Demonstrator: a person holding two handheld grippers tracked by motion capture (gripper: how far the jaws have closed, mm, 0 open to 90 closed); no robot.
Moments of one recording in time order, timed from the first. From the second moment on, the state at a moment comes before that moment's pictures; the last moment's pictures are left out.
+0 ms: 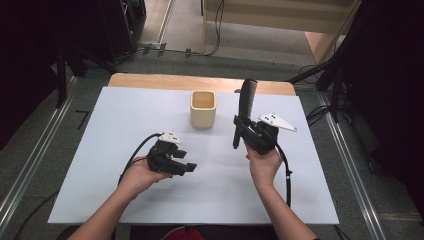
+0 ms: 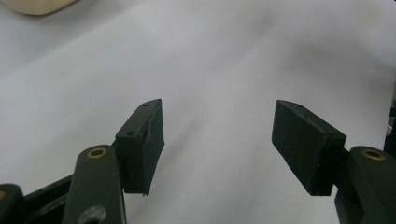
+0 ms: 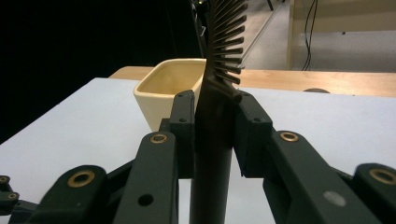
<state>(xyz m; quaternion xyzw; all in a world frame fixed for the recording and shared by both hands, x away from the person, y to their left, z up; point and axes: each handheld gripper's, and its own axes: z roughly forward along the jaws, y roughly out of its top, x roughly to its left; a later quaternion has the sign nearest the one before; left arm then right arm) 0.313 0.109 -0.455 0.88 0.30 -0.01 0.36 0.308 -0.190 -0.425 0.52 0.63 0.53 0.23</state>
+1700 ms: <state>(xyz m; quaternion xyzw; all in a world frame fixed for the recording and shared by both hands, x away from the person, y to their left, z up) 0.289 0.189 -0.456 0.87 0.33 0.02 0.36 0.336 -0.167 -0.403 0.50 0.64 0.54 0.22</state>
